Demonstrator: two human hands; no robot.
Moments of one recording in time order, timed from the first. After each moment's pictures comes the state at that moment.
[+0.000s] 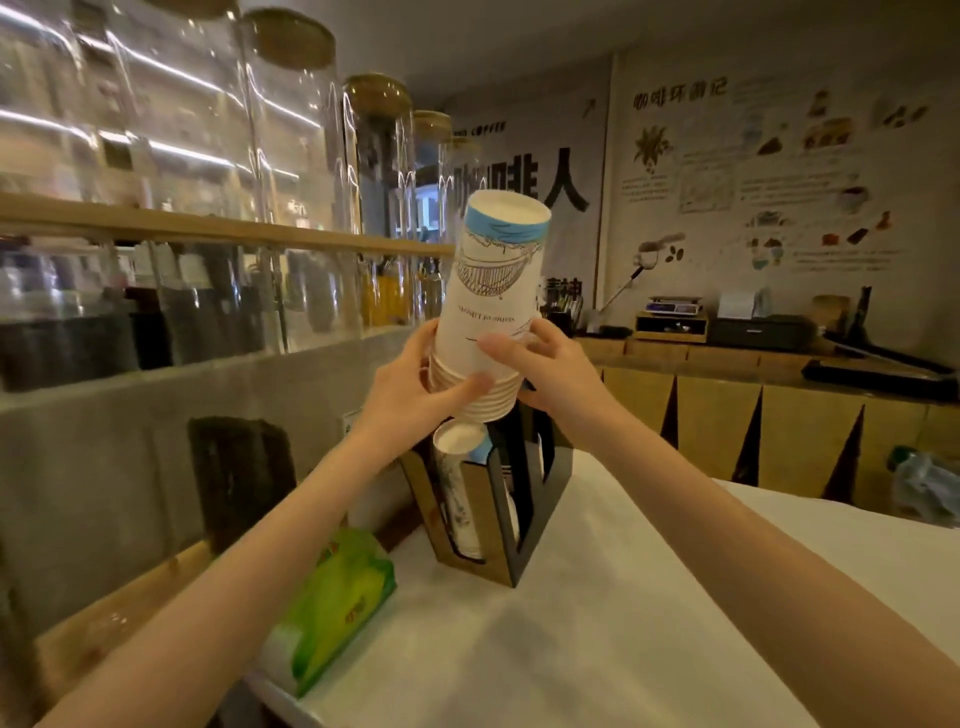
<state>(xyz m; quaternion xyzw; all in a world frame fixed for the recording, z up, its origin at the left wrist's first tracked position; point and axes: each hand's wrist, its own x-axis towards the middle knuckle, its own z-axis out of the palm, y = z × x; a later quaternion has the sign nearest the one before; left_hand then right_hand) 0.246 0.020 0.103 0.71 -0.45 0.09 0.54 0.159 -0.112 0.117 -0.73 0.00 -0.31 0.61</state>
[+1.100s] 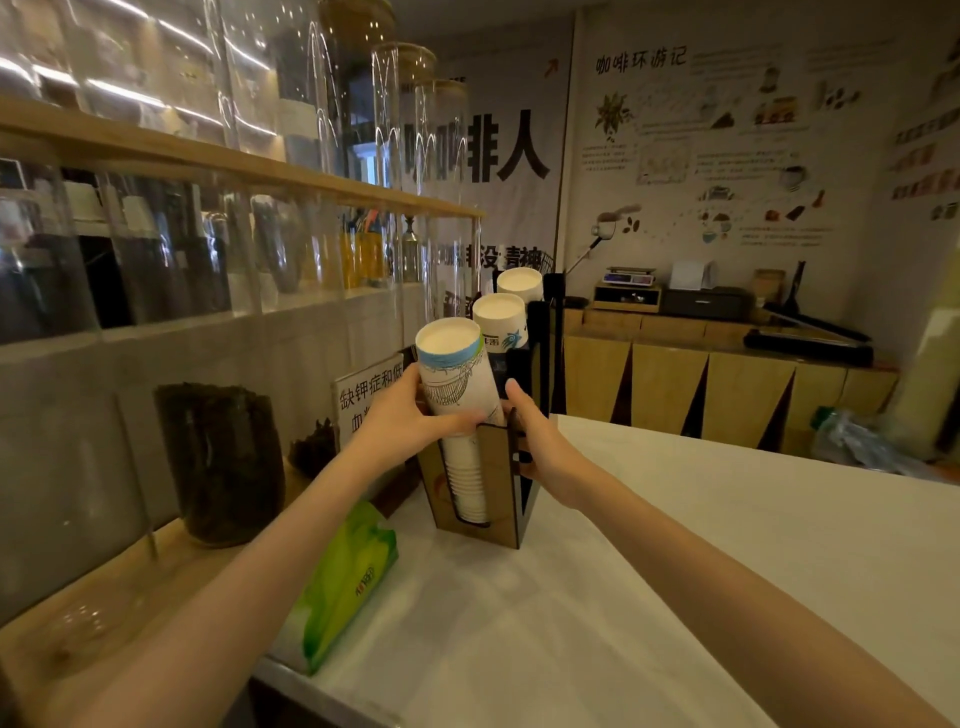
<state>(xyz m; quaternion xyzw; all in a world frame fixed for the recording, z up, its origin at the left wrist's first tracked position) 0.296 0.018 0.042 0.74 -0.43 -0.03 0.51 0.194 -0.098 0.027 -0.73 0.19 -0.18 0.63</state>
